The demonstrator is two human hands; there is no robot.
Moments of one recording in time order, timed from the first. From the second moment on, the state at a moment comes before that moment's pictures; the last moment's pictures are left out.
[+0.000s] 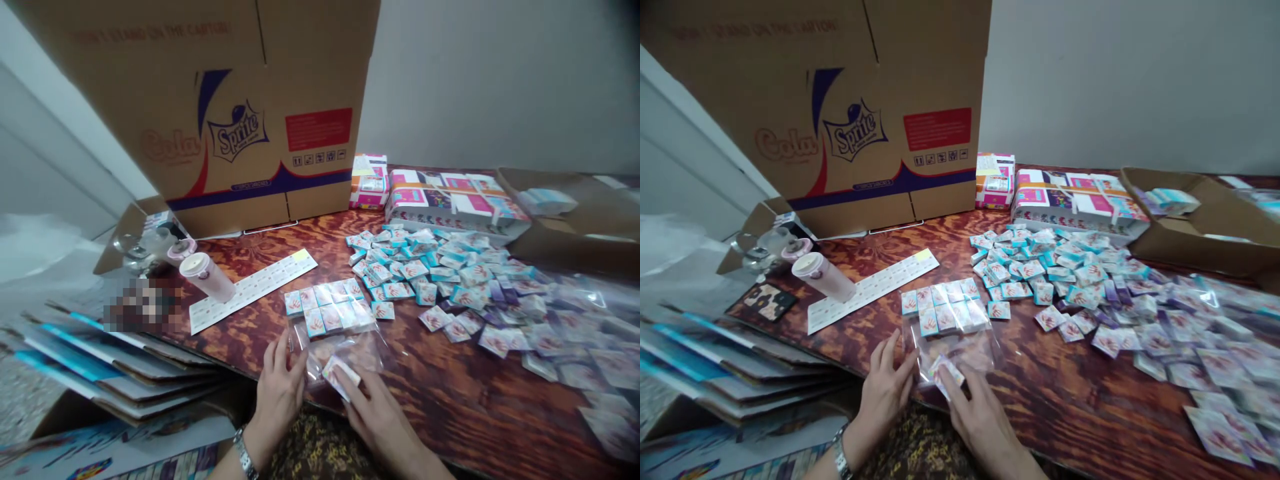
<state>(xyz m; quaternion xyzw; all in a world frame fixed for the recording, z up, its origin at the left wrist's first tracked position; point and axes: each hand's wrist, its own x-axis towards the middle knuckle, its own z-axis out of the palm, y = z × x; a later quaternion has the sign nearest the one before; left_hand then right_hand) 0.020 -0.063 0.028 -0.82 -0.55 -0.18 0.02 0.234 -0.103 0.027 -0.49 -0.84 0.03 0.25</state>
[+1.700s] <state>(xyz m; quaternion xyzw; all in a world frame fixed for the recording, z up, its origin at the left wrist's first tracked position) 0.019 -0.085 -0.012 -0.82 -0.52 -0.23 -0.05 0.165 -0.059 -0.008 -0.52 -0.83 -0.05 0.20</state>
